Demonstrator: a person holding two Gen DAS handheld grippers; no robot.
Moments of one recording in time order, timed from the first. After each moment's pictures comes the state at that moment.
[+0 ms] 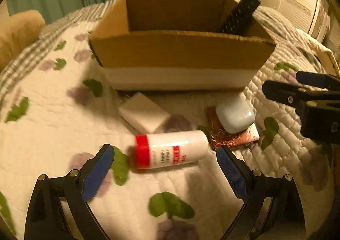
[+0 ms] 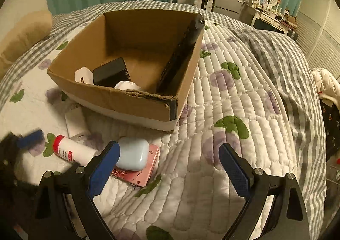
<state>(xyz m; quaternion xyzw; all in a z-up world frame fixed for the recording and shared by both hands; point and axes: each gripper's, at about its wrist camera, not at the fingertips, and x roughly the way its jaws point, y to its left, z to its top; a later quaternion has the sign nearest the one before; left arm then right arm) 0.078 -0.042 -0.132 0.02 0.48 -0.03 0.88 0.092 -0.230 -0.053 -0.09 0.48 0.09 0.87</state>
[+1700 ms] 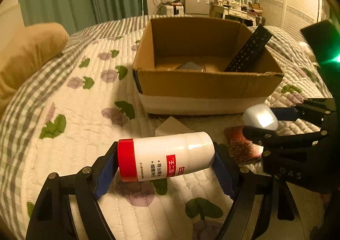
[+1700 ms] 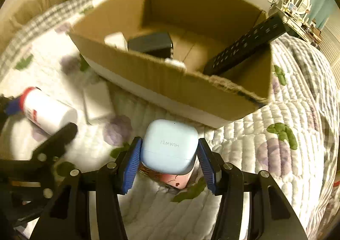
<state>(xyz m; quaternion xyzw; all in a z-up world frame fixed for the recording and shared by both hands) 0.062 -0.011 -0.092 0.03 0.42 0.00 0.91 0.087 -0.181 -0.063 -0.14 0.51 0.16 0.83</state>
